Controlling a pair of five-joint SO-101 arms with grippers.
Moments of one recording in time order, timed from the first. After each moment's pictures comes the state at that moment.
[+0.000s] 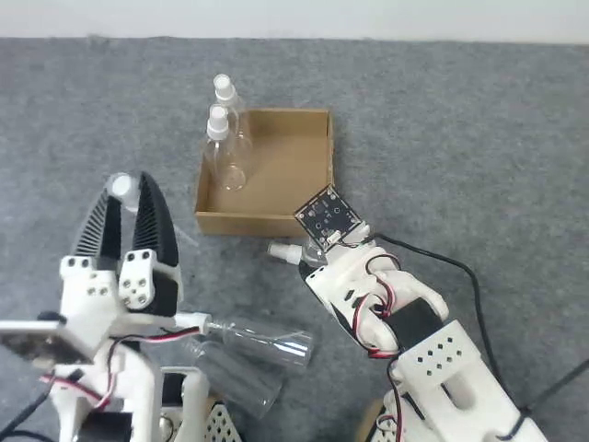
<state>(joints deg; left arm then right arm) -5.4 -103.4 61.8 48.0 15.3 -35.7 -57.6 64.5 46.9 9.2</state>
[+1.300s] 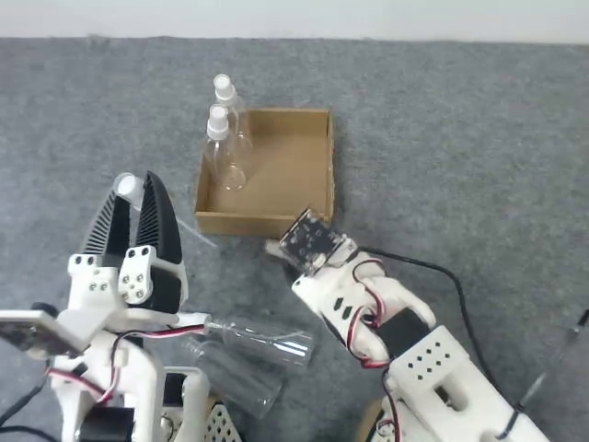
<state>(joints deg) -4.7 -103.4 63.2 47.9 22.5 -40.4 -57.6 72.9 30.0 16.4</state>
